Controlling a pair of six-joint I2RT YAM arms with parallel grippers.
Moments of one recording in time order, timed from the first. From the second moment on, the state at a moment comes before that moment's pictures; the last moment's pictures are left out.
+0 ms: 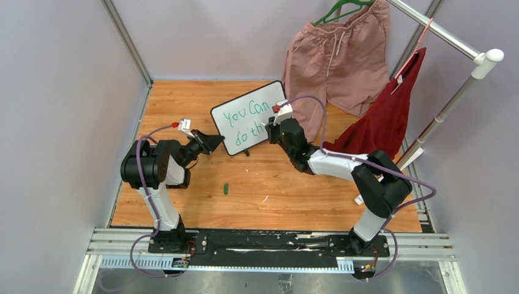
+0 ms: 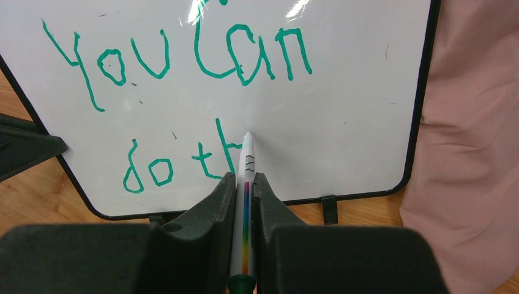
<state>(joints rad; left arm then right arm) 0.02 1.88 0.39 1.52 0.69 -0.76 0.74 1.67 0.92 0.54 0.26 0.16</state>
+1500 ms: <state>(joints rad) 0.02 1.88 0.39 1.52 0.69 -0.76 0.73 1.33 0.71 0.52 0.20 0.25</state>
